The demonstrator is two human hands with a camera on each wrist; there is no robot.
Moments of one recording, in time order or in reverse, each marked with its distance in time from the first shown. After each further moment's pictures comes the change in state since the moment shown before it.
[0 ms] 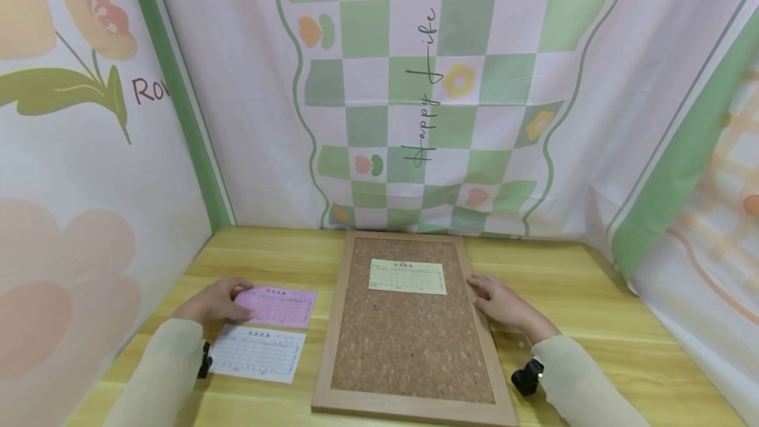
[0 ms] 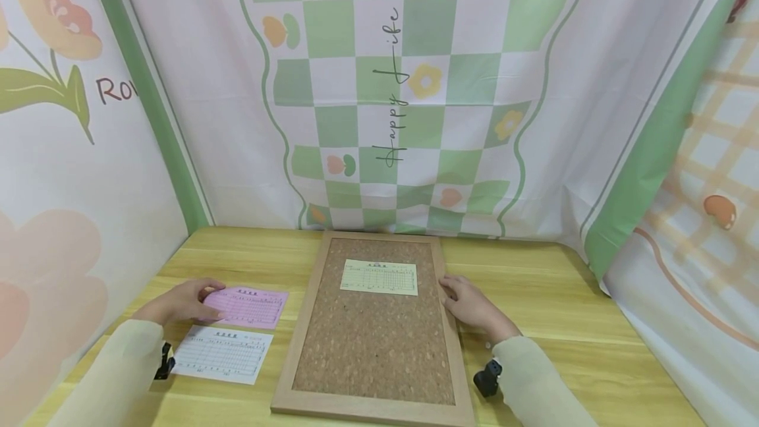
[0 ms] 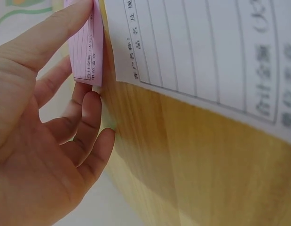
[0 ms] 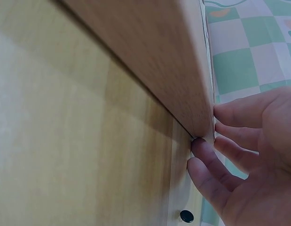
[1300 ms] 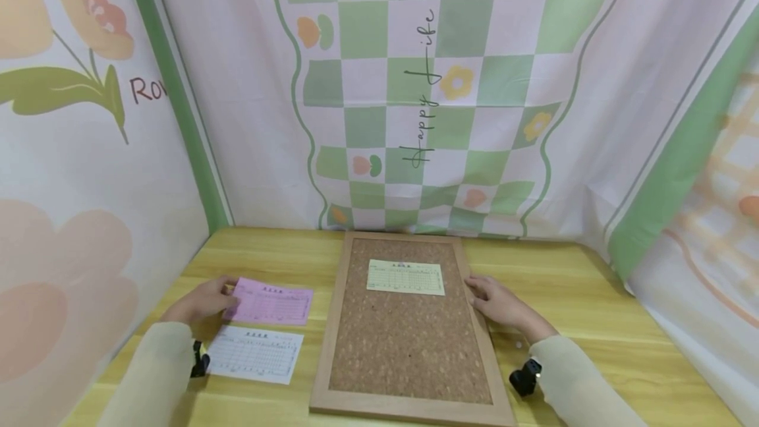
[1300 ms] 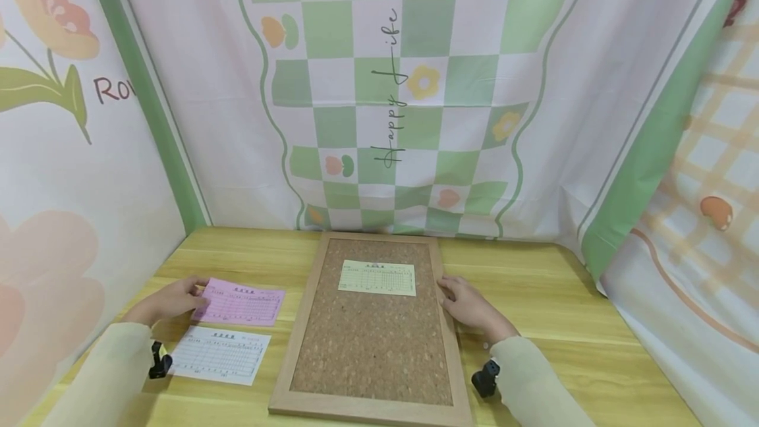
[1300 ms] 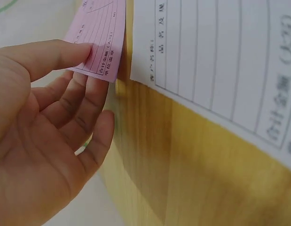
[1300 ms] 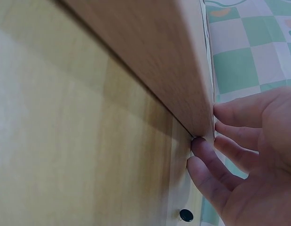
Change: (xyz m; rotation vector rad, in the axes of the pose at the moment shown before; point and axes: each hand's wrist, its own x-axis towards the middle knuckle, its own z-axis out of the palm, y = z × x) left_hand -0.004 -0.009 -0.011 -0.127 0.006 0.056; right_hand -0.002 -0.003 0.000 0.037 -0.022 0.032
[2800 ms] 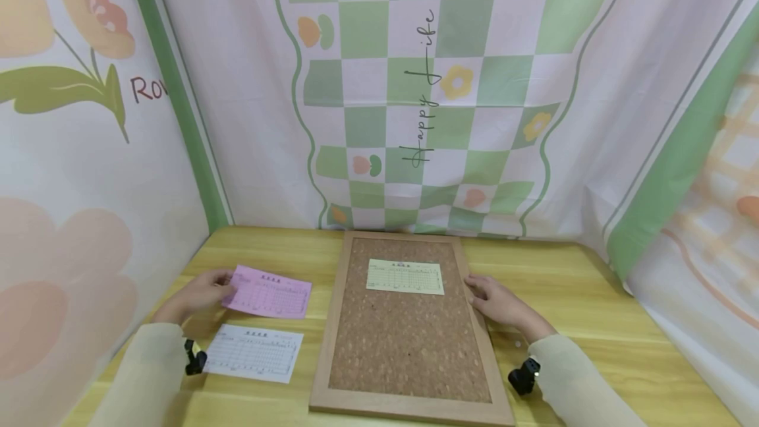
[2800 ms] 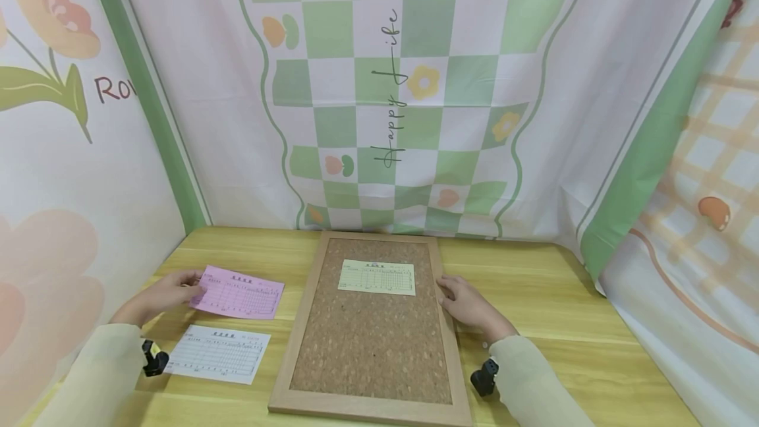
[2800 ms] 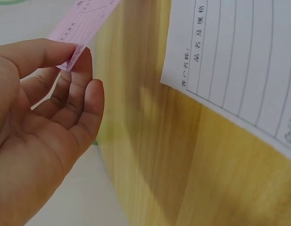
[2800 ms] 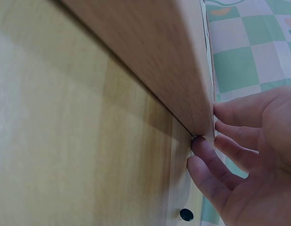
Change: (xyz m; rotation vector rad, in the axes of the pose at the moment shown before) left_hand -0.003 0.004 -0.009 -0.038 0.058 0.096; right_hand -0.001 -0.001 -0.001 -0.002 0.003 -0.035
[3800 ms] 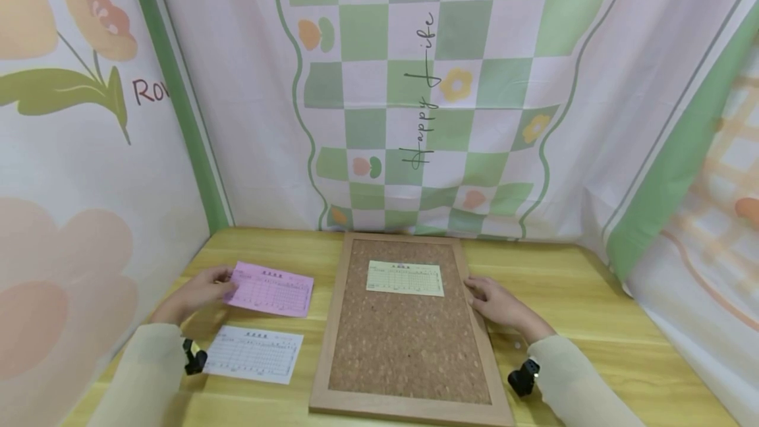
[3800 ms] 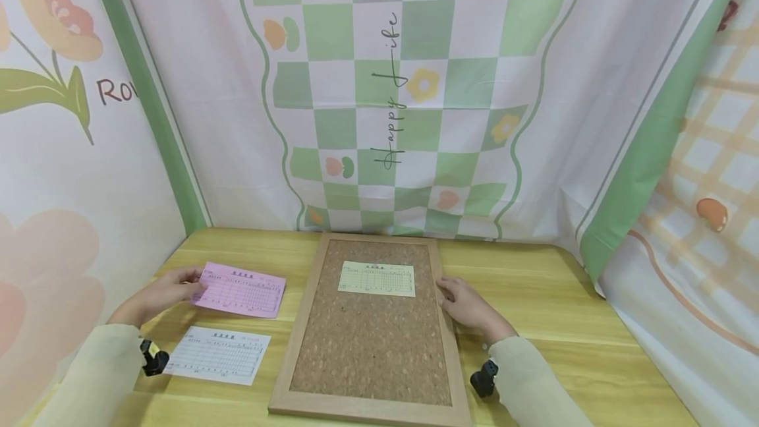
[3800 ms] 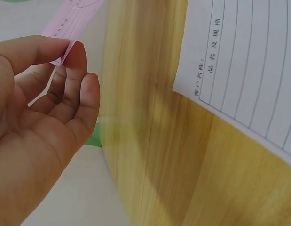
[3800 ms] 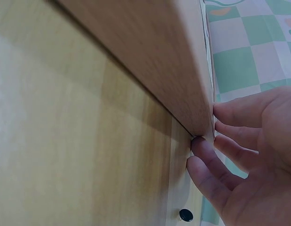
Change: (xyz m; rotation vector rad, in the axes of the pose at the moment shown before) left_hand 0.001 -0.003 -0.005 -0.060 -0.005 0.058; right_hand 0.000 -0.001 0.001 -0.006 0.002 0.007
